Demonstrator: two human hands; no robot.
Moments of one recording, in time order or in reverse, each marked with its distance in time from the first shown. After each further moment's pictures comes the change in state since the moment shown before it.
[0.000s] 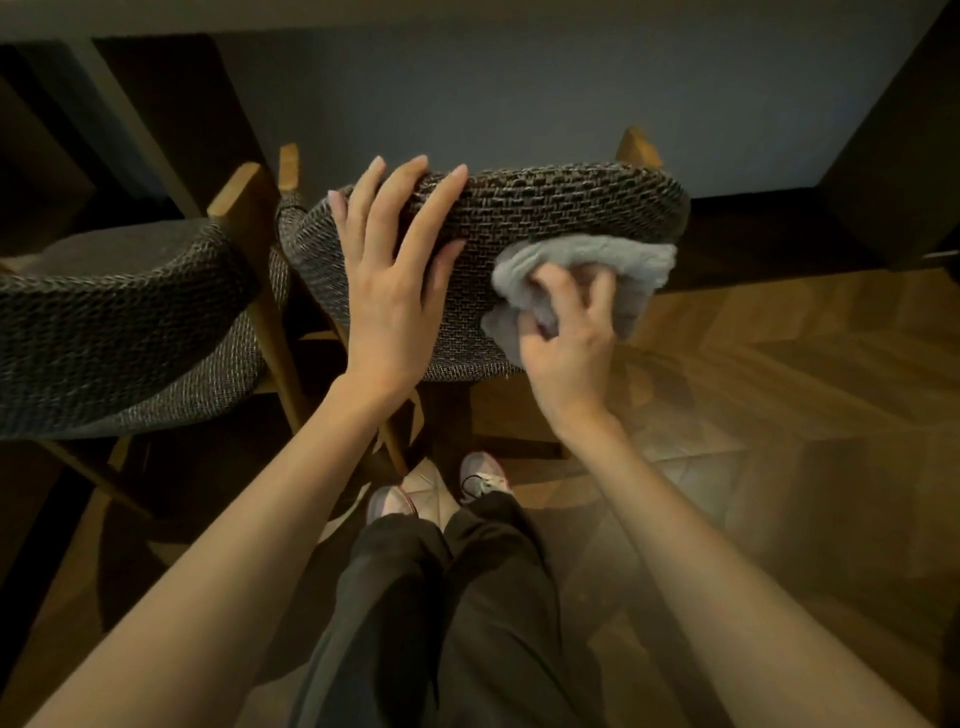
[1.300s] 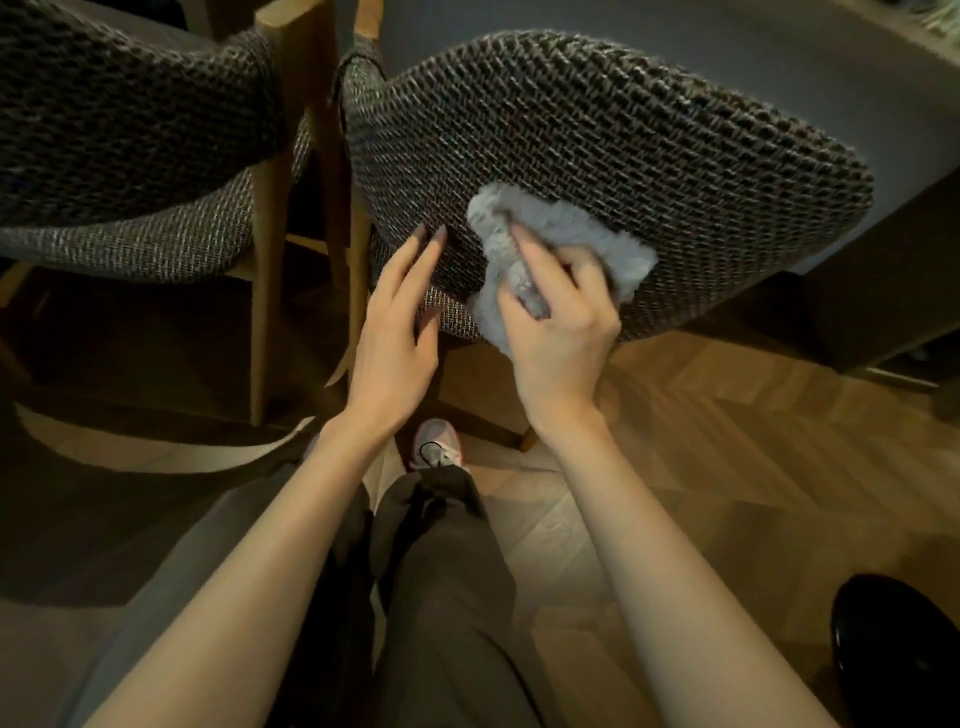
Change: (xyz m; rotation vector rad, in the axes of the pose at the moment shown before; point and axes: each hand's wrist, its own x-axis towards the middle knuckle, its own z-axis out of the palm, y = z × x) left_hand -0.132 -0.053 0.025 -0.519 -0.151 -0.610; right_hand -0.032 -0.037 0.055 -0.060 -0.080 -0.266
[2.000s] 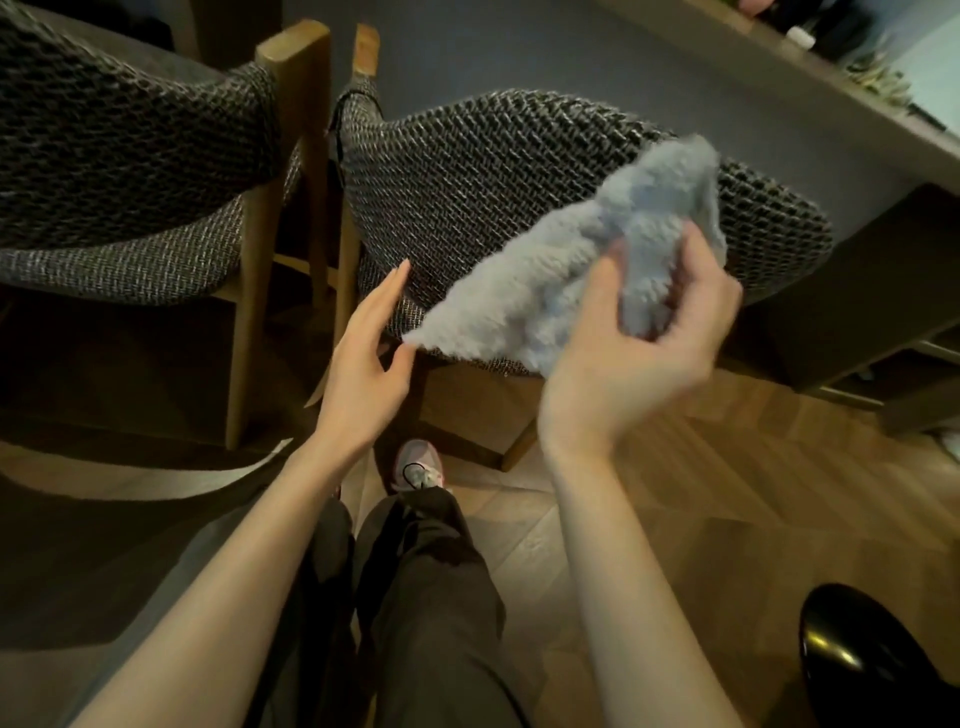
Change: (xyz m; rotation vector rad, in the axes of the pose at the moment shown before) left_hand 0.000 -0.021 -0.015 -0.194 0.013 -0.068; right_hand 0.030 -0.048 -0.032 0.229 0.449 0.271
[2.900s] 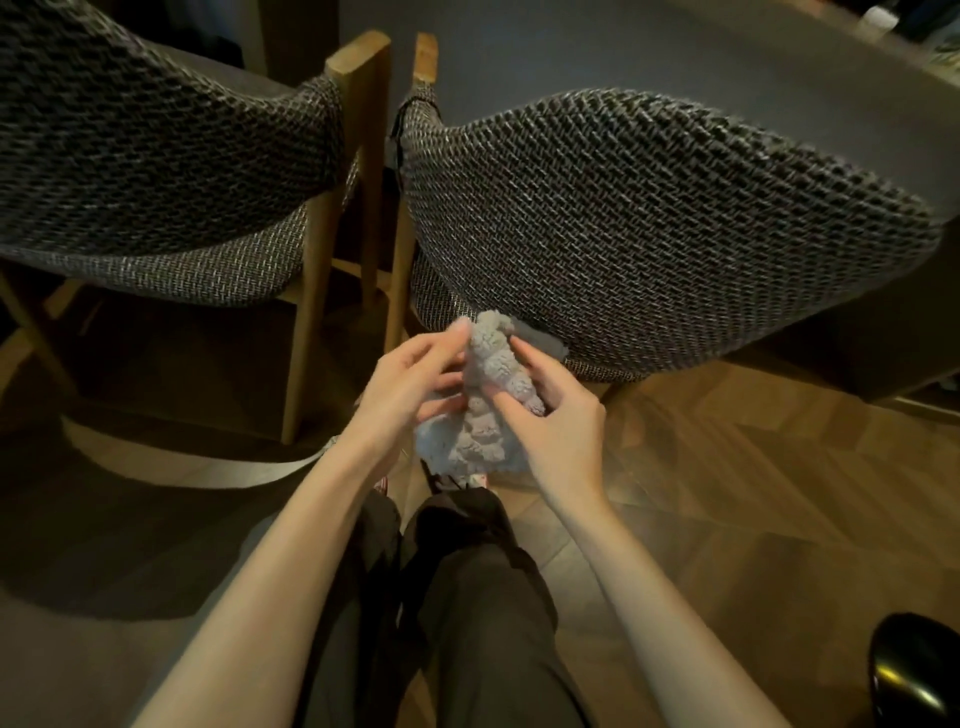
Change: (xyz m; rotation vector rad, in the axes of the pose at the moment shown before) left_hand -0.011 0.021 -0.022 -0.501 -0.119 -0.620; right_hand -0.076 0.060 -0.014 0.053 -0.921 0.502
